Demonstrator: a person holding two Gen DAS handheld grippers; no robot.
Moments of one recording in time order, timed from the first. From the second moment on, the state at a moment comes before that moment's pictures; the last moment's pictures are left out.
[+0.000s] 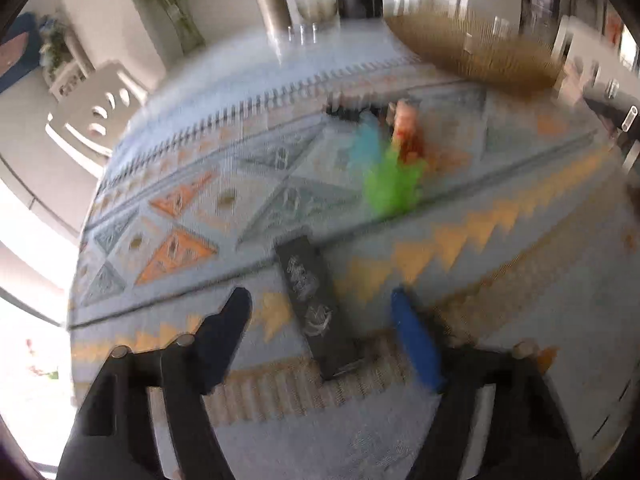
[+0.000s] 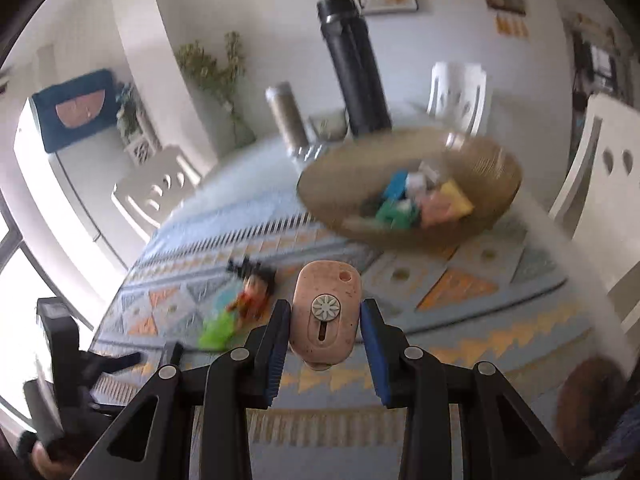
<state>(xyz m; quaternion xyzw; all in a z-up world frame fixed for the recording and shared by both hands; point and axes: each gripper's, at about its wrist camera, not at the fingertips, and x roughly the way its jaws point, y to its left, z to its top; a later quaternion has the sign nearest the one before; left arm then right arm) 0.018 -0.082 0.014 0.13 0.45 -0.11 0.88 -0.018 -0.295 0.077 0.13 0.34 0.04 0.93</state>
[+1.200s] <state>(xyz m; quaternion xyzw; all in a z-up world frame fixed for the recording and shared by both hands) 0.130 -0.253 0.124 0.10 0.31 -0.26 0.91 0.068 -0.371 0.123 0.14 0.31 -0.17 0.93</state>
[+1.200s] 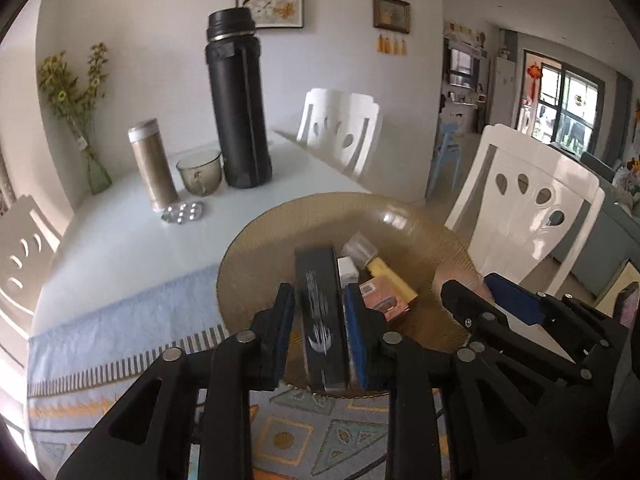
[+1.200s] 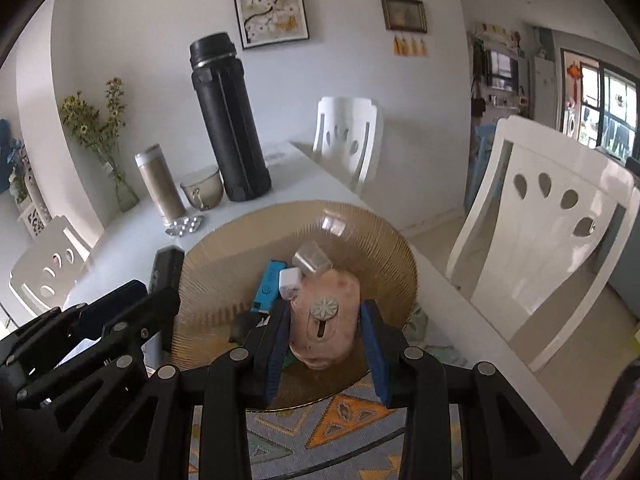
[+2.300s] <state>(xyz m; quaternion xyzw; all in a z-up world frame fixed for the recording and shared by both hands) 0.016 -0.020 0.020 0.02 0.39 -0.06 0.92 -0.007 -0.236 0.035 0.03 0.37 0.00 0.93</state>
